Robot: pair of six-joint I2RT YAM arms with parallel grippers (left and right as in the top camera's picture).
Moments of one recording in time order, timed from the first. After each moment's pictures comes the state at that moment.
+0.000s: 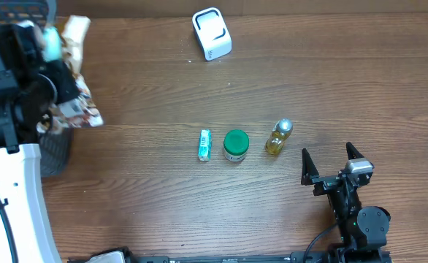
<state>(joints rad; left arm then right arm) 0.18 1.41 1.79 -1.22 0.02 -0.18 0.05 0.01 0.02 -0.03 -0.11 0.04</state>
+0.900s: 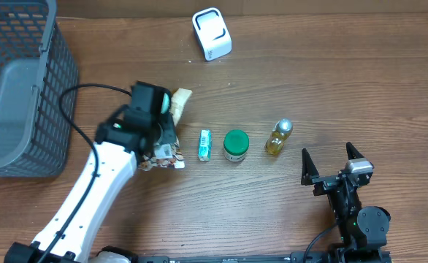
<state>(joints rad) -0.33 1.40 1.05 -0.74 -0.11 -0.46 0.05 0.01 0.02 -0.03 -0.11 0.04</state>
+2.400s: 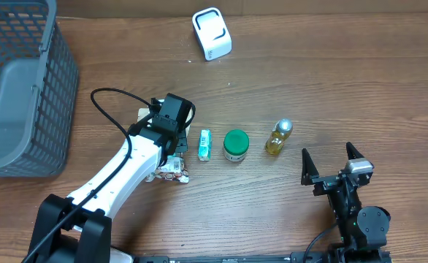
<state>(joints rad) -0.41 1.58 0.97 -0.63 -0.27 -0.48 0.05 0.01 0.02 -0.03 -0.10 0.04</state>
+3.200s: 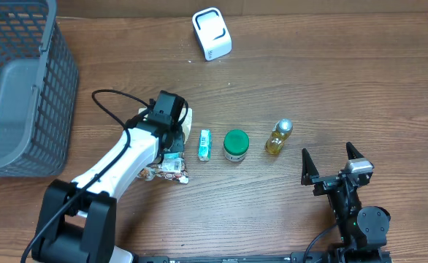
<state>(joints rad) -0.35 1.67 0.99 -0.63 -0.17 -0.42 0.05 0.01 0.02 -0.03 -0.10 0.04</state>
